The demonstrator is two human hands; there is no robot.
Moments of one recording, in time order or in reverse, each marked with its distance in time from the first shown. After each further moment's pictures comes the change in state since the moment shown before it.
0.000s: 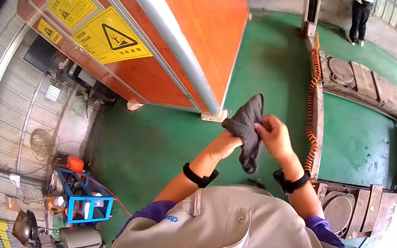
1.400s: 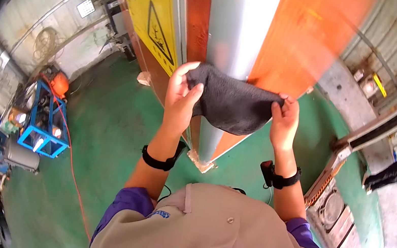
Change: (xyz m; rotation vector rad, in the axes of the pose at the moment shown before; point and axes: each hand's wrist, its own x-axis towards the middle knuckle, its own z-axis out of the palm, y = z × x) left_hand 0.217 0.204 -0.329 0.223 0.829 0.925; right_hand 0.529 -0.025 0.179 0.288 -0.234 -0.402
